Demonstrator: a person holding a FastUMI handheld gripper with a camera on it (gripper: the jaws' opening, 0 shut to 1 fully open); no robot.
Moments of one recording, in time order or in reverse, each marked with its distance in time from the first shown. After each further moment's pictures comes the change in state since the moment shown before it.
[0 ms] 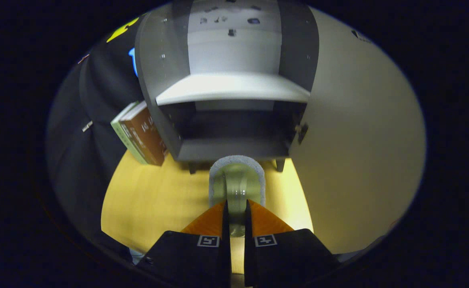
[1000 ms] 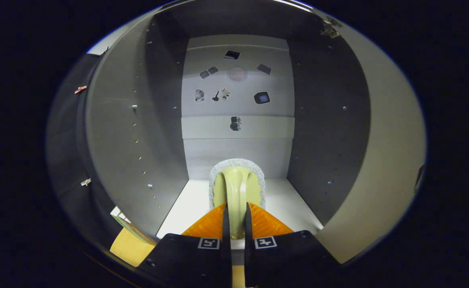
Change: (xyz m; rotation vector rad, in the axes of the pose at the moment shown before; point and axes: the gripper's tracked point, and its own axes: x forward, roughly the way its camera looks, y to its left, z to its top) arm 0.062 0.011 0.262 0.036 -0.471 0.036
